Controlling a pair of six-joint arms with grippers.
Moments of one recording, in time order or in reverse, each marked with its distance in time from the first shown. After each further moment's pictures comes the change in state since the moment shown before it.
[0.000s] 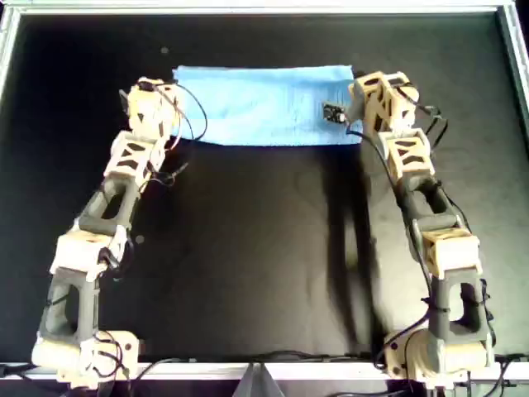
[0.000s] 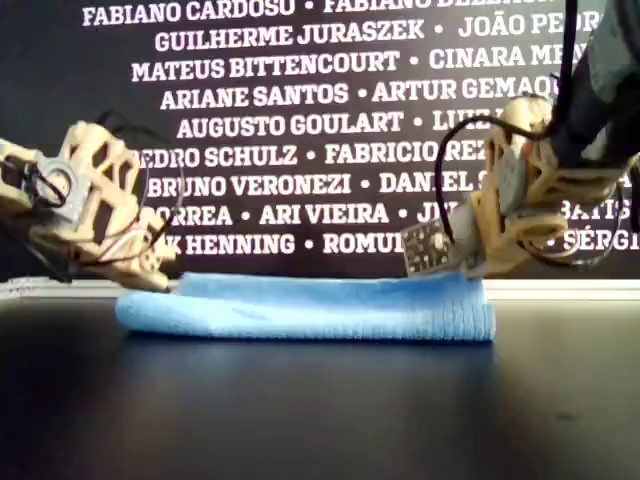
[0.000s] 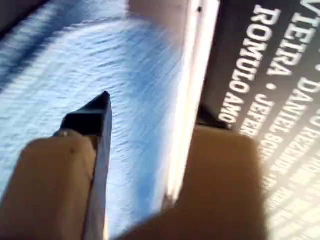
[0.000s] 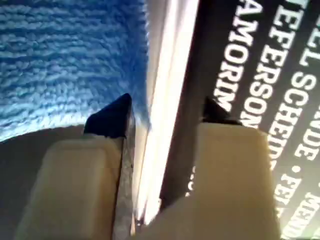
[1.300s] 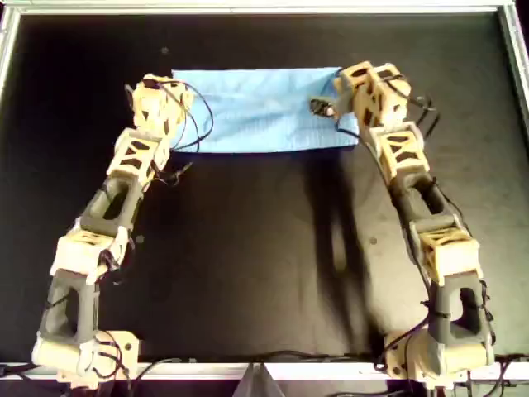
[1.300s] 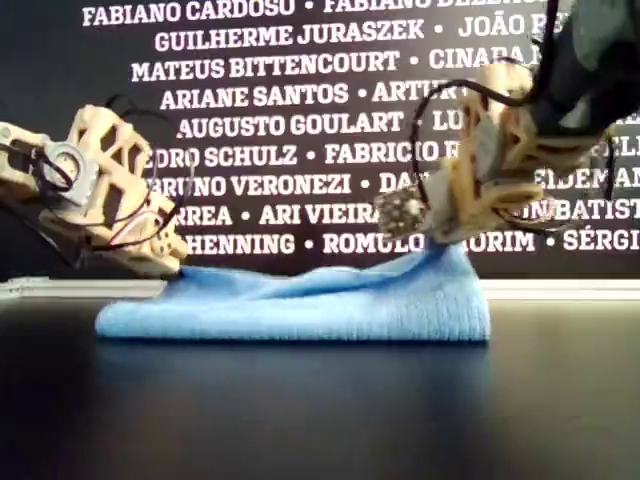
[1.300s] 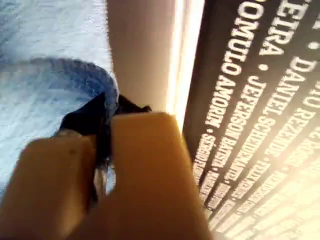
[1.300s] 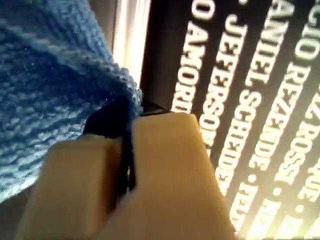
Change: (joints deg) left arm -1.8 2.9 0.5 0.0 0.0 0.0; right arm 2.2 4.1 0.4 0.0 0.4 -0.1
